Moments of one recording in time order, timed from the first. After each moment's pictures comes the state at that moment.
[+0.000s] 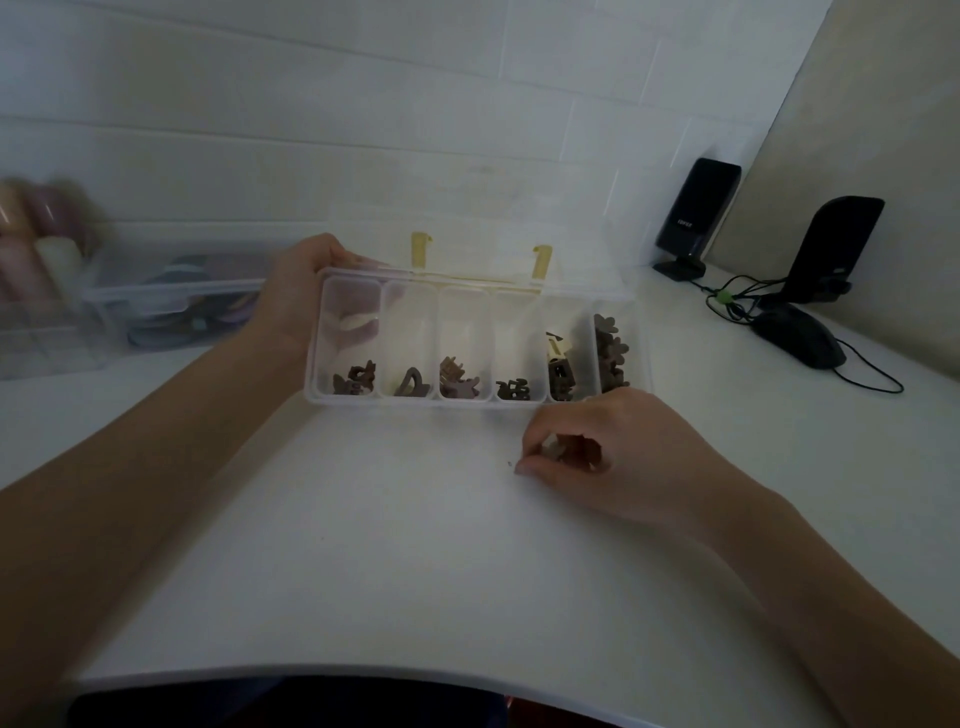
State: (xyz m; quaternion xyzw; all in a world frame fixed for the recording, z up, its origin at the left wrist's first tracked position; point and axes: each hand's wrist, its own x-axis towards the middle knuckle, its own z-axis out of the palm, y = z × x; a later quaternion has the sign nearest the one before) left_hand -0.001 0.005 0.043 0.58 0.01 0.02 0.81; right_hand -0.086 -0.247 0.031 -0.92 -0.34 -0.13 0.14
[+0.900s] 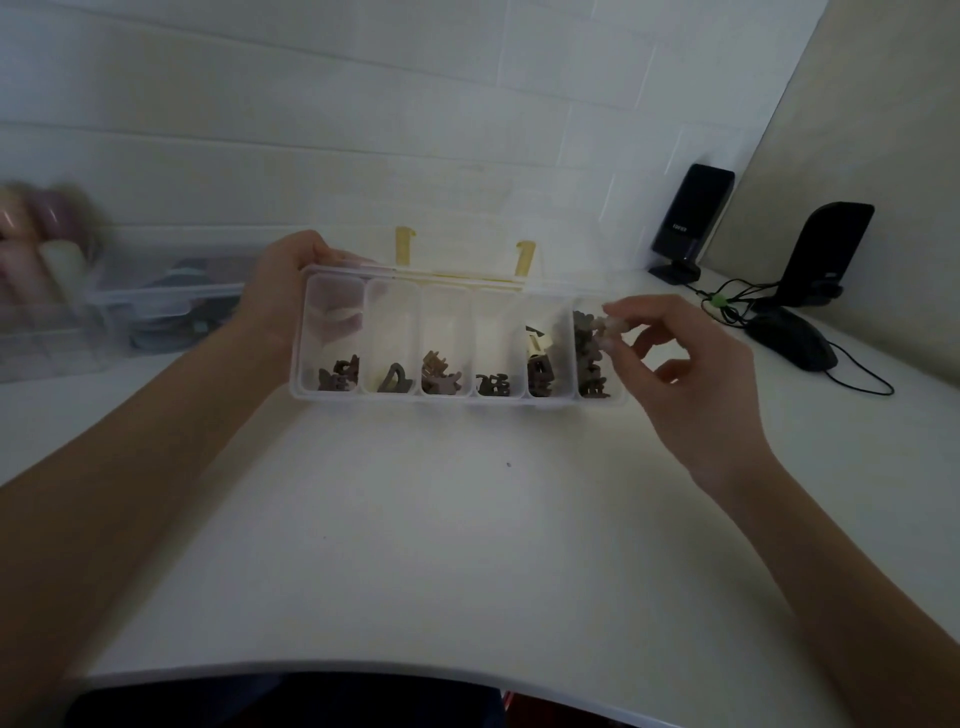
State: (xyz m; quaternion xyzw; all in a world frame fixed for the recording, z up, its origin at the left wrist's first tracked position) left_hand 0.034 0.033 0.028 0.58 0.00 0.01 0.81; right_hand -0.076 -0.266 0.043 -0.84 -0.16 -0.33 0.40
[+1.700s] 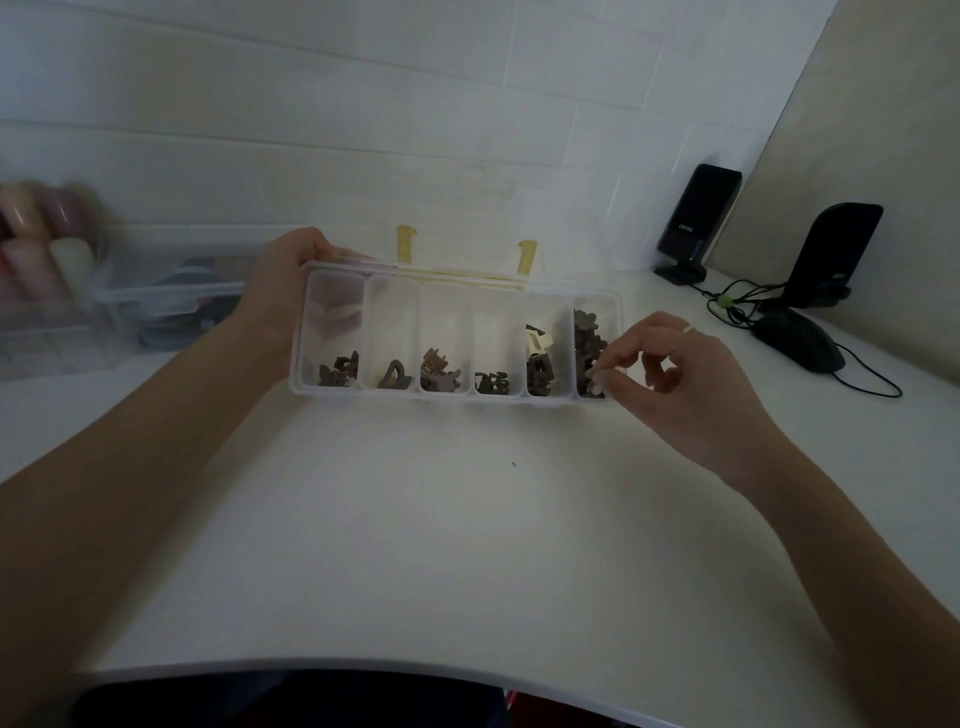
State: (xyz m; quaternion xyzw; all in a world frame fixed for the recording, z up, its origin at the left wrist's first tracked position) left_hand 0.033 0.034 0.028 0.57 0.00 0.00 0.82; right_hand -0.069 -0.275 0.046 -0.90 -0.18 -0.22 0.33
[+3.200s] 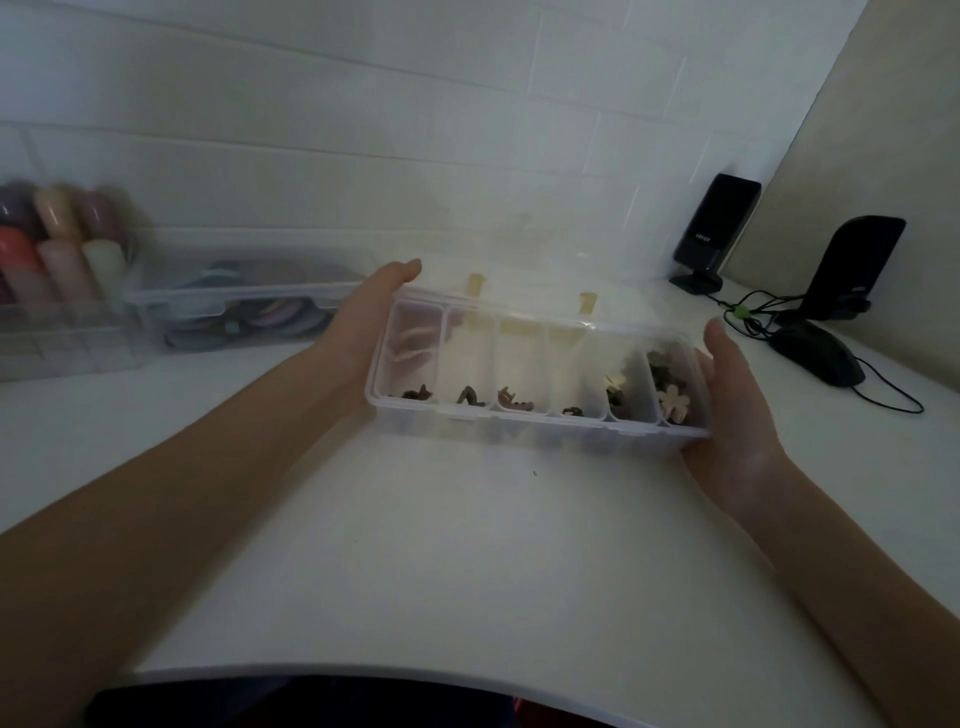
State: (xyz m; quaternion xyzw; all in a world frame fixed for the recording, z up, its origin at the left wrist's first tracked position) left_hand 0.005 -0.007 0.033 0.57 0.03 -0.12 0.81; right_hand -0.056 -0.280 0.030 -0.62 0.06 -0.02 0.78
